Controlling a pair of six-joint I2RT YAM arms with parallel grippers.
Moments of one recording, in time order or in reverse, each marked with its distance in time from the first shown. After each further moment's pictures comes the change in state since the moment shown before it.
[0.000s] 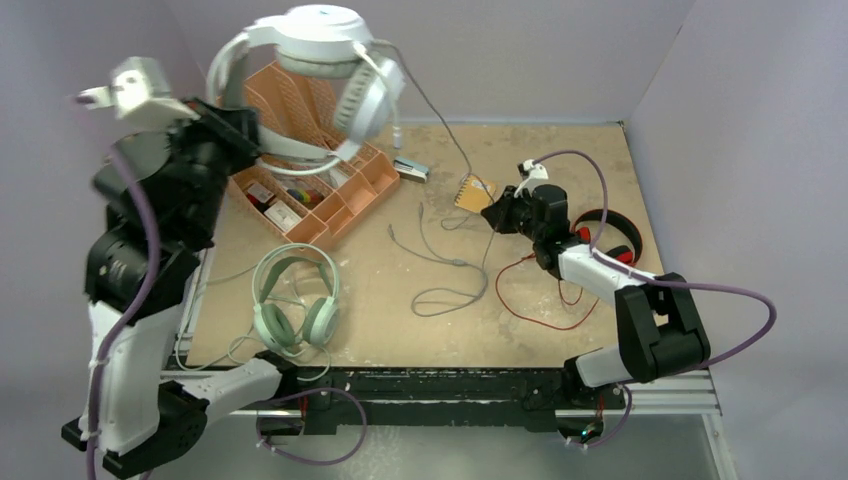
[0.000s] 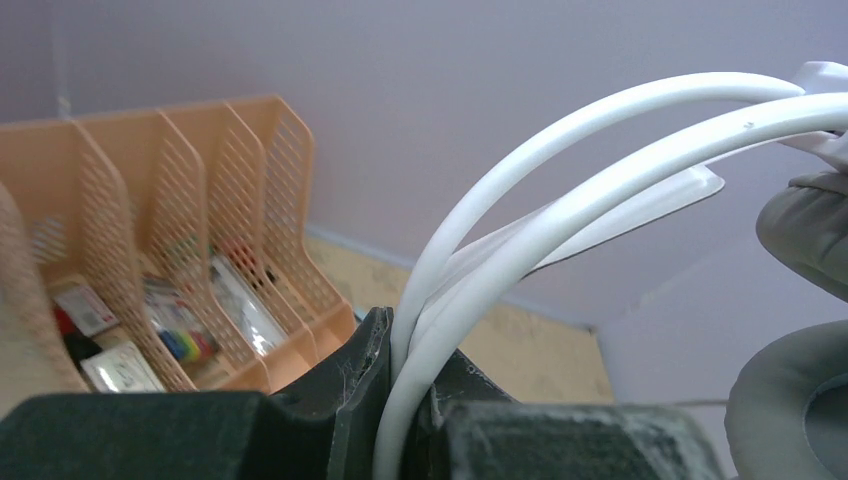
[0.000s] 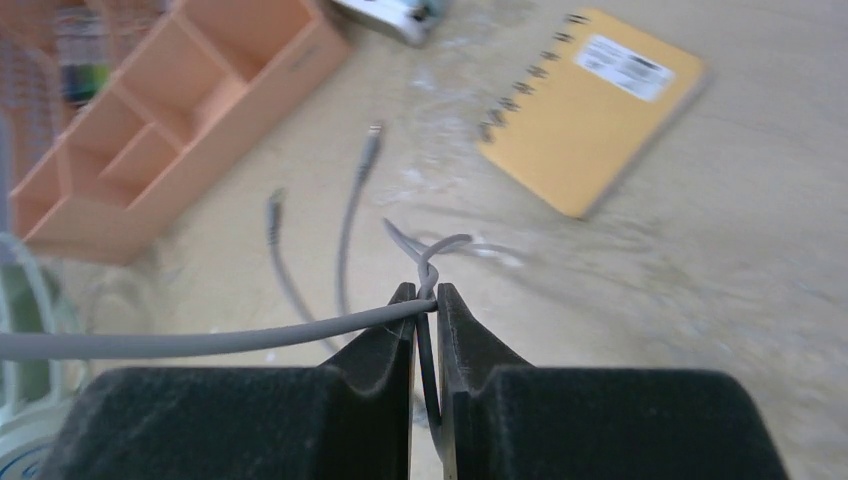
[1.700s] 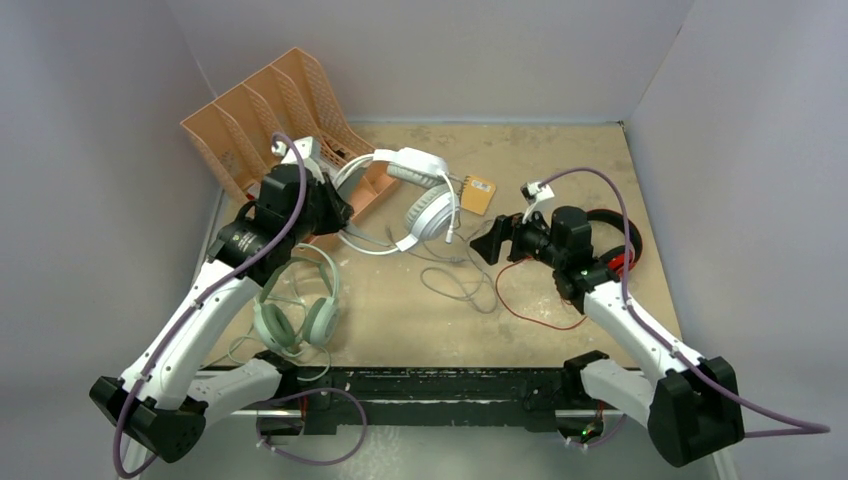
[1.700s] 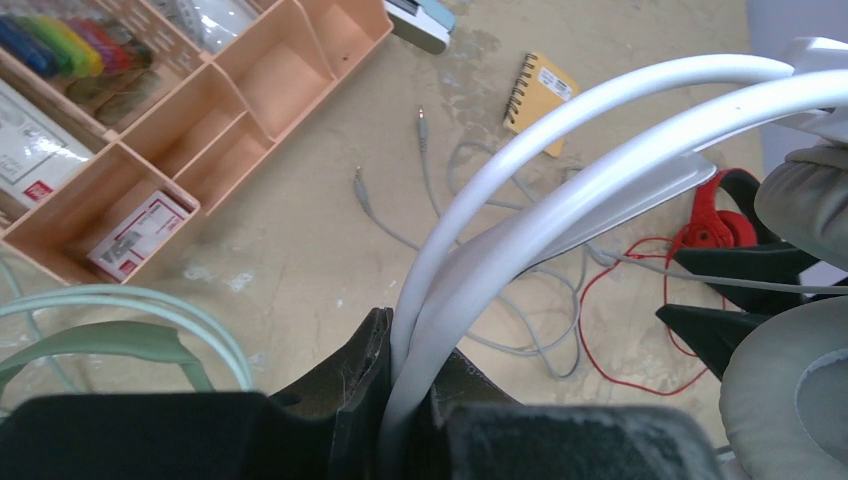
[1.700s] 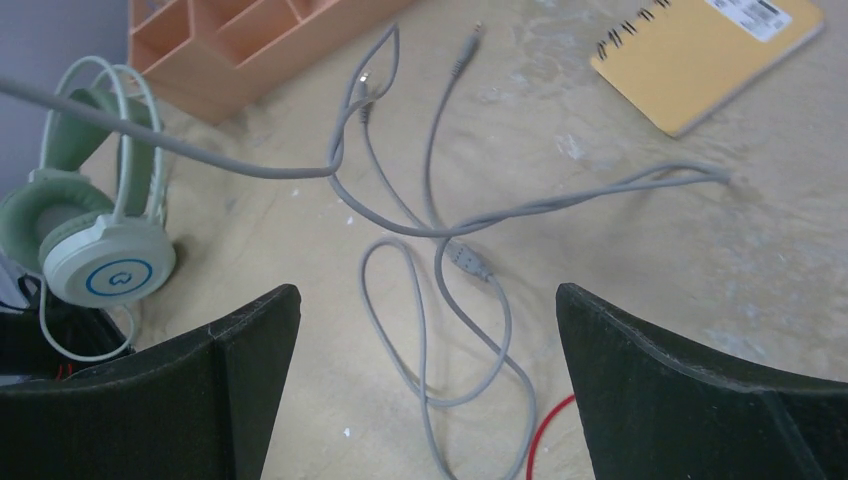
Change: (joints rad) left arm -0.003 -0.038 -0.664 0.080 0.305 -0.058; right arm 0.015 -0.391 -0.077 -0.364 -0.107 -0.119
